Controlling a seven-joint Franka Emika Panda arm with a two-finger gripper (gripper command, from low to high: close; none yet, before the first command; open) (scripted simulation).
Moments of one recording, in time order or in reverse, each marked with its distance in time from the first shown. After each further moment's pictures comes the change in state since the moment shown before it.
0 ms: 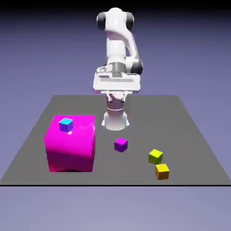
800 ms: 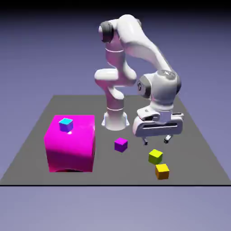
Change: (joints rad) arm -0.011 0.858 0.336 0.870 -0.172 -0.891 0.227
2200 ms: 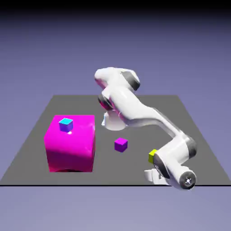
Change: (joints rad) arm -0.098 0.939 0.388 0.750 -0.203 -0.858 0.291
